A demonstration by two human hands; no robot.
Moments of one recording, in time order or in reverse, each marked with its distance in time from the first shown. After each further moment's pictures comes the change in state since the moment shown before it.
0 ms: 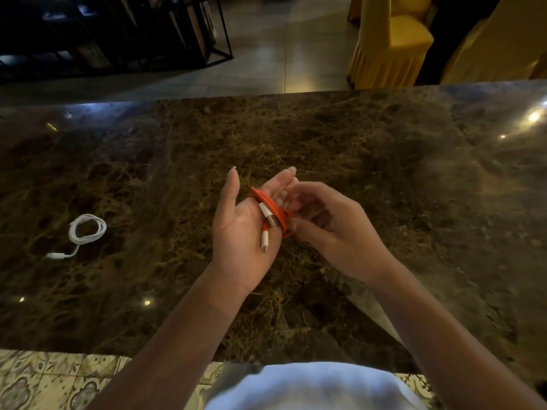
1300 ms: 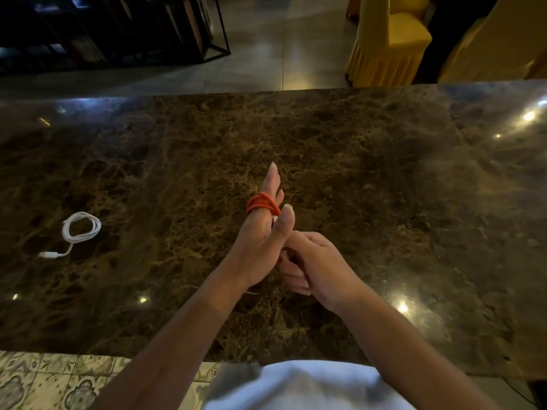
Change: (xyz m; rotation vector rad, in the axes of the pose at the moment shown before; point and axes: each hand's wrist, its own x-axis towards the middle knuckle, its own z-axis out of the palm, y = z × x) left_hand 0.010 -0.019 -0.021 0.932 -0.018 0.163; right_hand -0.019 0.001 0.040 0.857 -0.289 0.565
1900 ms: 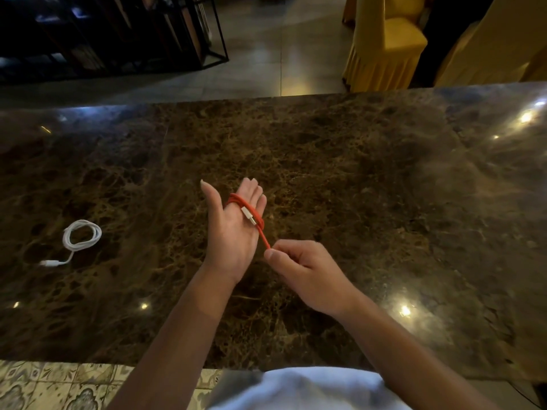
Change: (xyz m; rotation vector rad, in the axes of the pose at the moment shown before) left_hand 0.016 -0.011 -0.018 -0.726 0.210 -0.171; right_hand -0.003 0.004 0.005 -0.550 0.092 -0.240
